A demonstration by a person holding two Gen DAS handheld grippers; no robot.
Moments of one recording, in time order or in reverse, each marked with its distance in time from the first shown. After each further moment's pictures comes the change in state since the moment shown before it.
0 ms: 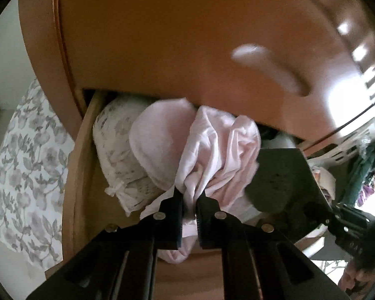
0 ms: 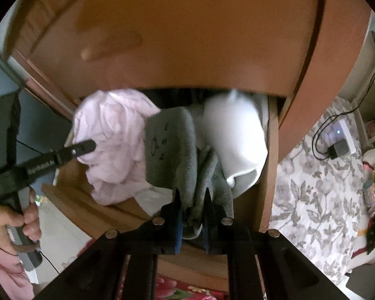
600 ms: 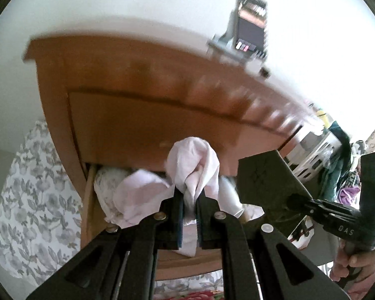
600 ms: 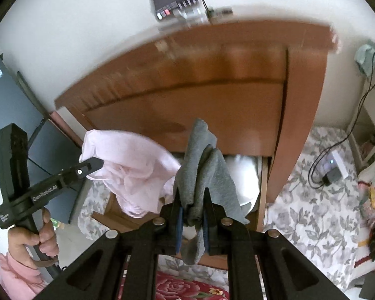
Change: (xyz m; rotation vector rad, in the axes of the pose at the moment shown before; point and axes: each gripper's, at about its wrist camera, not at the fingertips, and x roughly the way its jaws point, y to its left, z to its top) left arm -0.127 -0.047 0.011 0.101 -0.268 -0.117; right arm -0.115 0.024 0.013 0.009 -0.242 0.077
